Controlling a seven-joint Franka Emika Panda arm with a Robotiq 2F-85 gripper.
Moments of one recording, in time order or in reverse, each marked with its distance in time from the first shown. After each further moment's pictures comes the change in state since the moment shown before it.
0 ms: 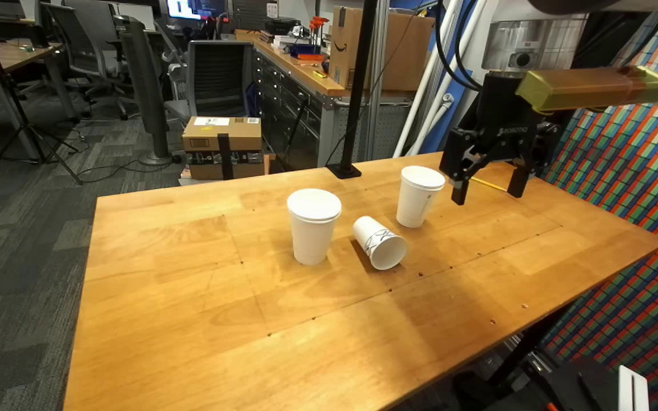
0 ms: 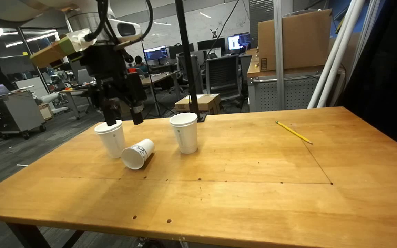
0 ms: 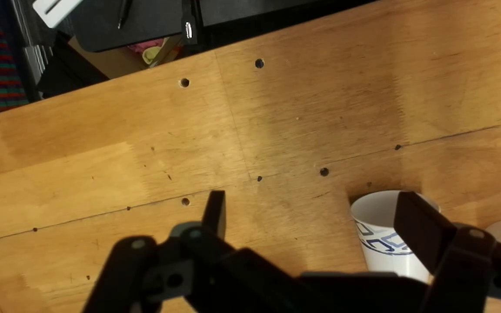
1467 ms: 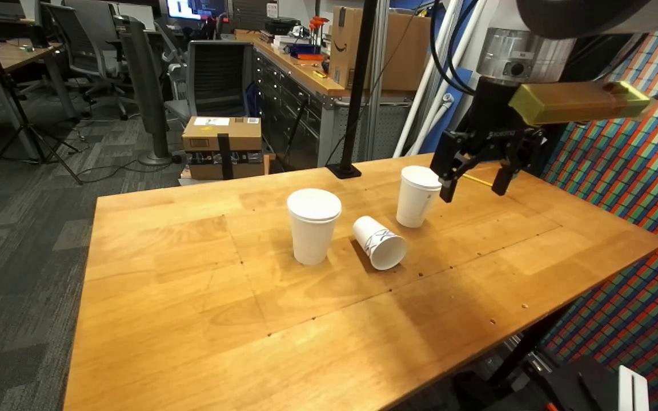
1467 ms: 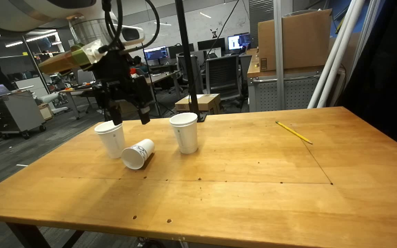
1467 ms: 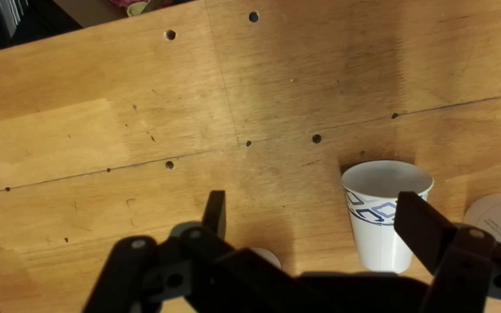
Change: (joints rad) arm 0.004 0.006 -0.008 -0.039 0.000 0.143 -0.049
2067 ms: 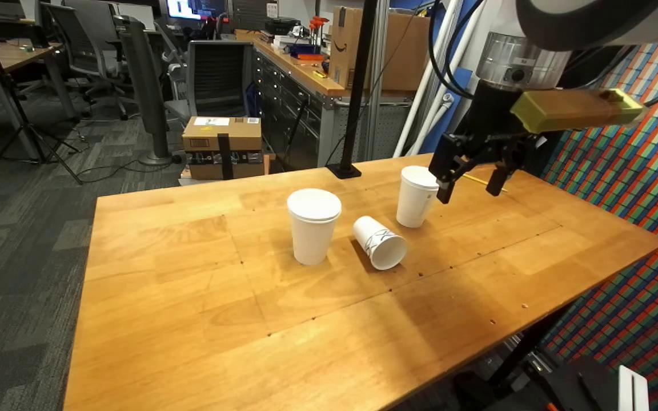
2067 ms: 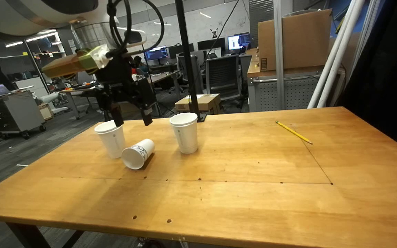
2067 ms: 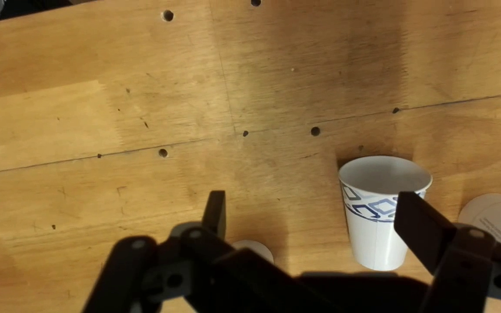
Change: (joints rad) arm 0.011 0.002 -0.017 -0.020 0.000 0.051 -0.043
